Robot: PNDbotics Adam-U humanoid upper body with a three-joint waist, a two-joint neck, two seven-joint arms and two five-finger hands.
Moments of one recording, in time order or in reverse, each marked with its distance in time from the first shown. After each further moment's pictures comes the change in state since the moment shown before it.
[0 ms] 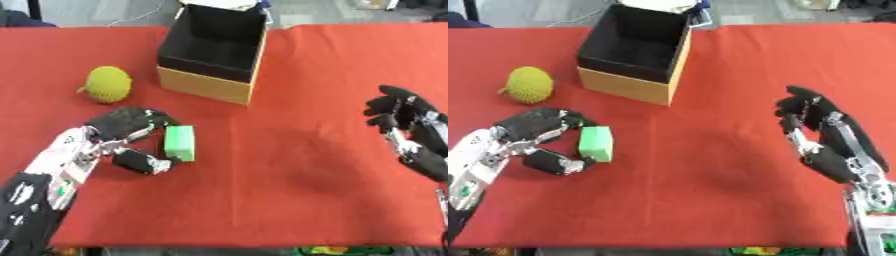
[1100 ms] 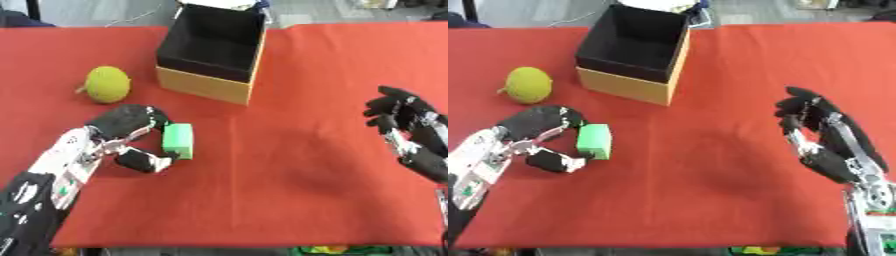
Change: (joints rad) left arm -0.008 -0.008 -0.002 -0.010 0.011 0.025 0.076; right arm 0.000 0.000 0.000 0.003 0.004 0.001 0.001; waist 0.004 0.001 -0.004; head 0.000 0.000
